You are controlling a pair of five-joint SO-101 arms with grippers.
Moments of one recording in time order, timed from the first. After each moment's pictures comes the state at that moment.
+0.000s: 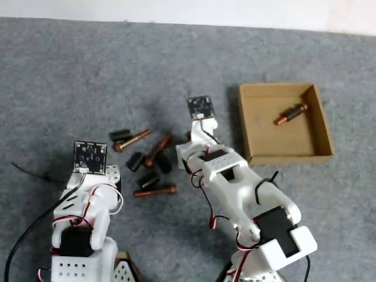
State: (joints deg) left arm -4.7 -103.6 89.1 52.7 0.2; right arm -31.1 1.8 45.5 16.6 -9.9
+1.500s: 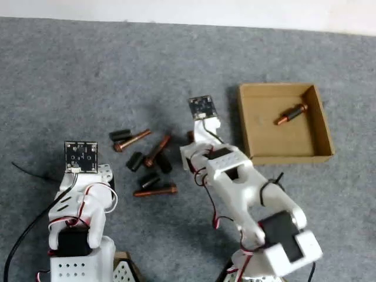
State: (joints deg) left arm -9.4 -103.6 89.1 52.7 0.2; right arm -30.6 -6.5 45.6 24.0 -5.7
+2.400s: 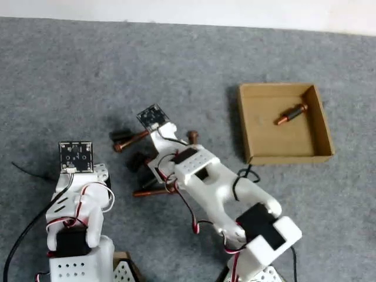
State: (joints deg) left arm -12.0 -103.6 89.1 52.5 0.2; right arm -43.5 6.0 34.2 28.7 3.3
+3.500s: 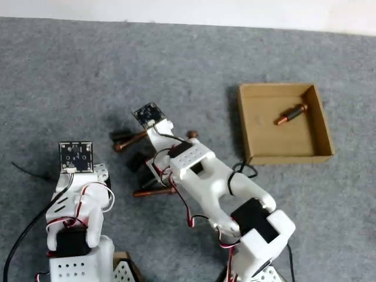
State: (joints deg) left arm -12.0 -103.6 89.1 52.5 0.2; right arm -43.5 11.4 28.4 36.4 3.7
